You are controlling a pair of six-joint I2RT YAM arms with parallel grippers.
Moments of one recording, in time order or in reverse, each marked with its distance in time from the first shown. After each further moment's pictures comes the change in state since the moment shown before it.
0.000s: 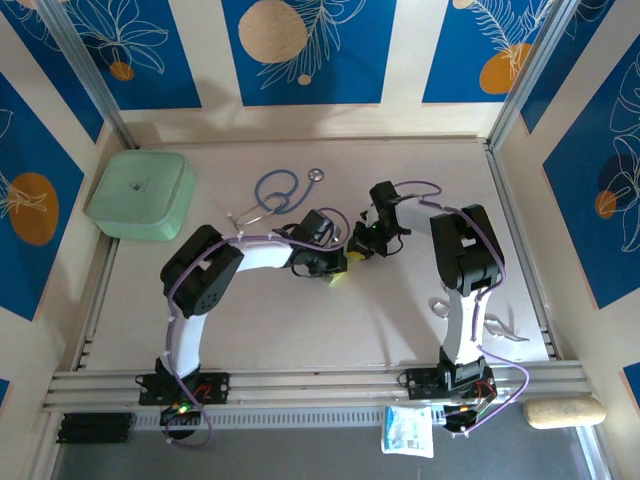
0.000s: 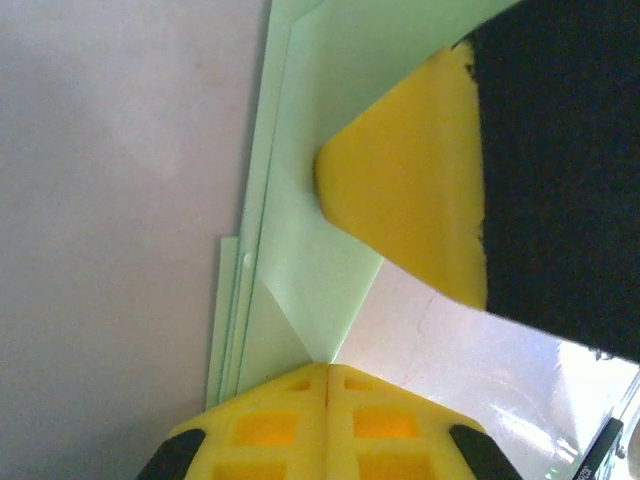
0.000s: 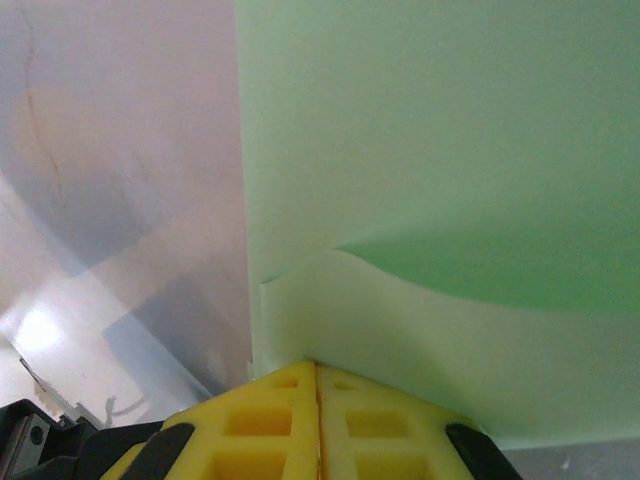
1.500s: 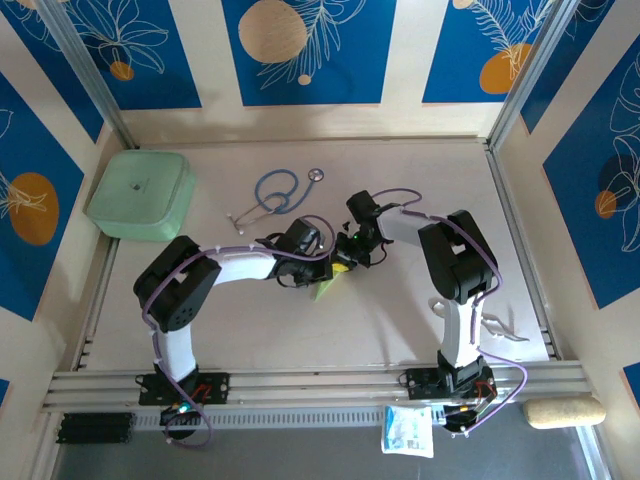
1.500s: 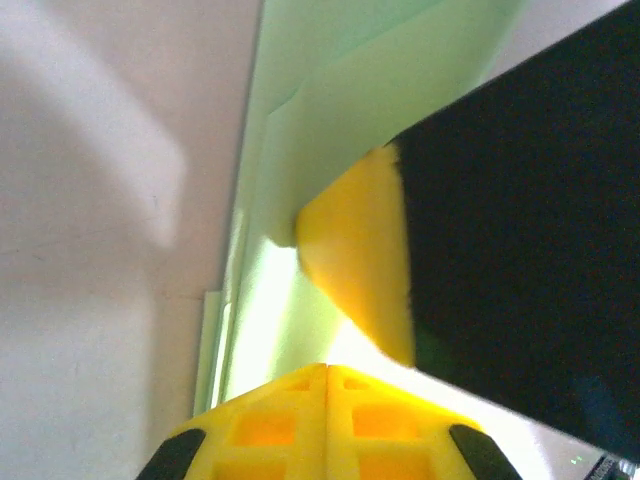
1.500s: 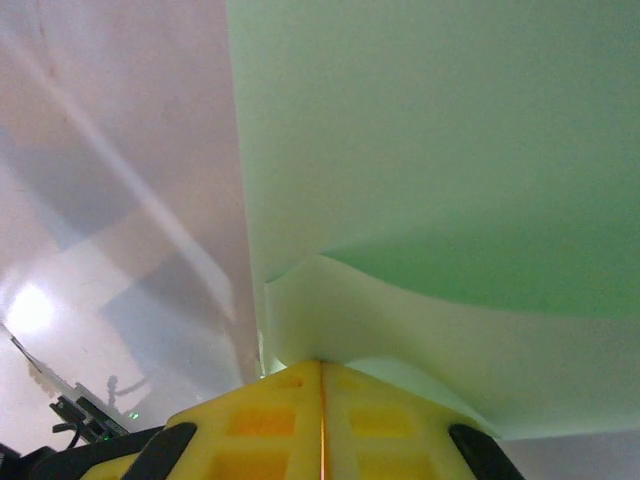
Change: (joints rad) left arm 0.000 -0.176 -0.189 0.011 -0.089 -0.043; right arm 0.139 -0.042 -0.050 0.054 0.006 0.151
